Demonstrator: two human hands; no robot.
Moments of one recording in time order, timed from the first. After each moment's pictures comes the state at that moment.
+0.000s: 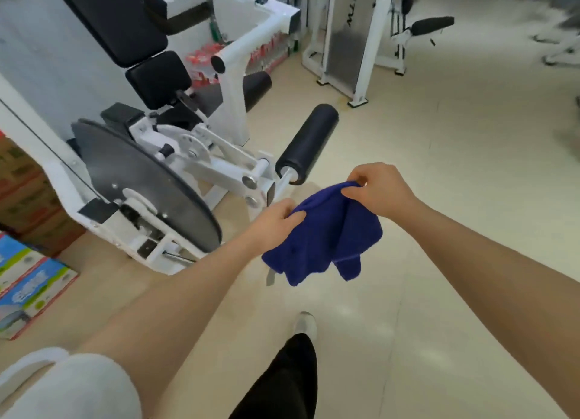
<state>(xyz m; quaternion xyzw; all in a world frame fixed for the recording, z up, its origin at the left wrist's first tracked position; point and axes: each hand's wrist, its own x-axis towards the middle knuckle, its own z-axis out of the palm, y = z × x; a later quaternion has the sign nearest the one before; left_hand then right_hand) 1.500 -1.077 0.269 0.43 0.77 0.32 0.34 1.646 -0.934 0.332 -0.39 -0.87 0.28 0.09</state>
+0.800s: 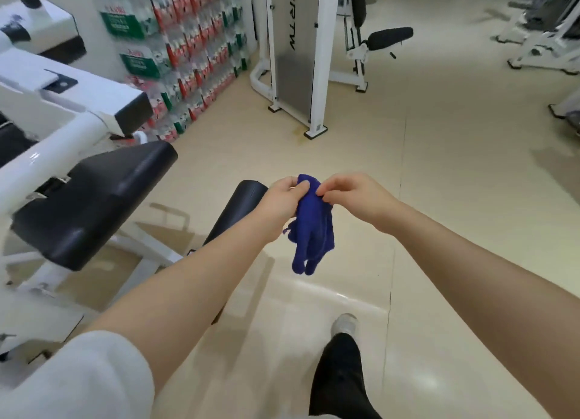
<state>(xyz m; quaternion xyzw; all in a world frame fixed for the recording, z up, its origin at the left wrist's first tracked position) 1.400 -0.474 0.276 0.28 0.65 0.52 0.48 1.539 -0.404 0.317 -0.37 -0.76 0.53 0.12</state>
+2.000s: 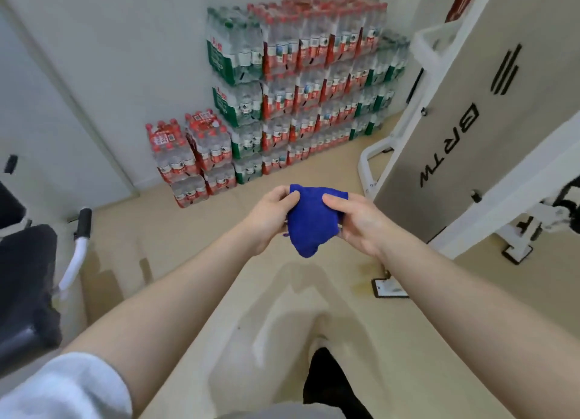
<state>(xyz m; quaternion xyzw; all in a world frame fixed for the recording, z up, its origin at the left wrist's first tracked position) 0.856 0.194 0.291 0.06 0.68 0.66 0.31 0.914 0.343 0.301 -0.21 -0.59 0.78 -0.09</state>
